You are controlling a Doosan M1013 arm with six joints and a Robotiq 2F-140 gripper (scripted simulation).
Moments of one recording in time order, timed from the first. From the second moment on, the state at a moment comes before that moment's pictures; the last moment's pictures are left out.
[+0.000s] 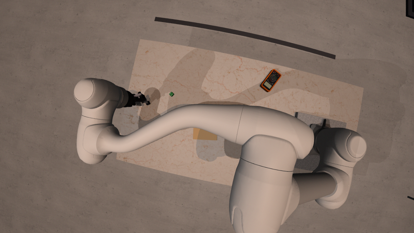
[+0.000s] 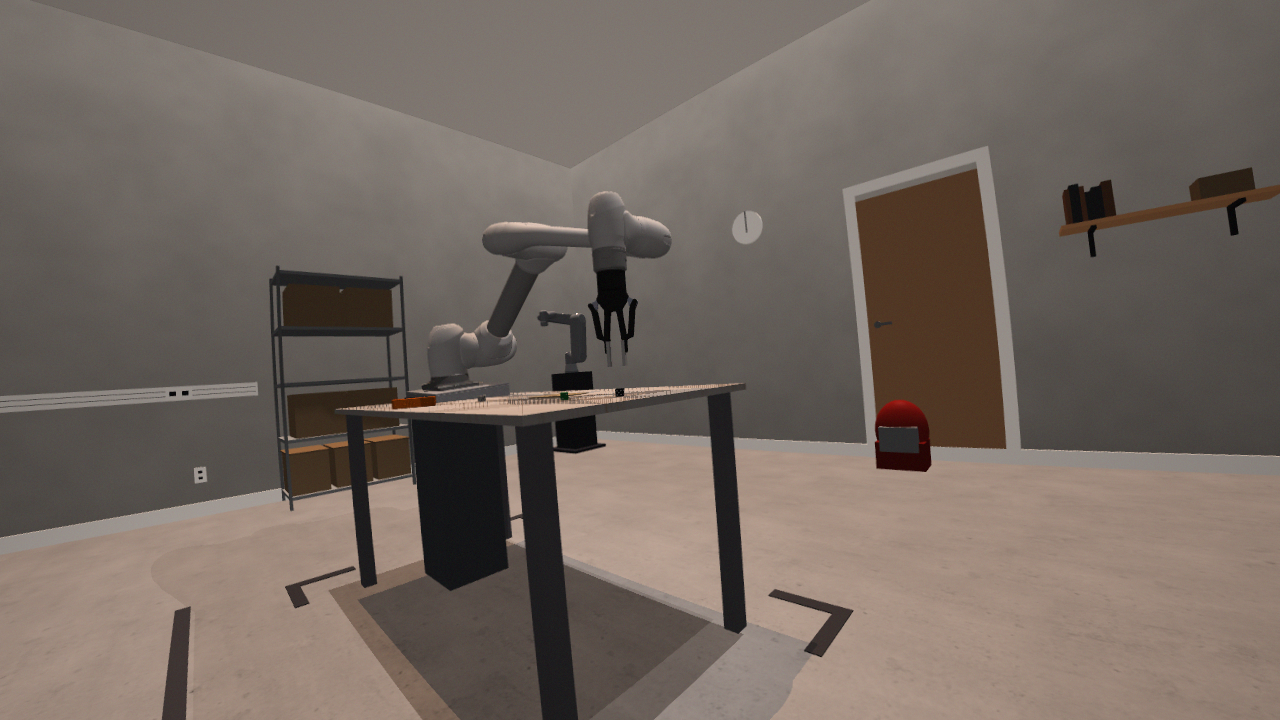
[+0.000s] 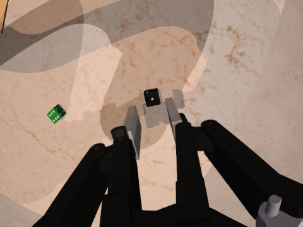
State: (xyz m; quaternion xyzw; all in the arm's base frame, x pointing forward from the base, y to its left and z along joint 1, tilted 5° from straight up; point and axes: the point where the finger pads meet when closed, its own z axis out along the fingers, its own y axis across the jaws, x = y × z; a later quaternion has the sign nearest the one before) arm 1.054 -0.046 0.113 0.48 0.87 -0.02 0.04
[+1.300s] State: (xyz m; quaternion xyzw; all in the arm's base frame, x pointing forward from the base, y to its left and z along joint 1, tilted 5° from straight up) arm 1.054 -0.047 0.093 0.48 0.87 -0.02 0.04
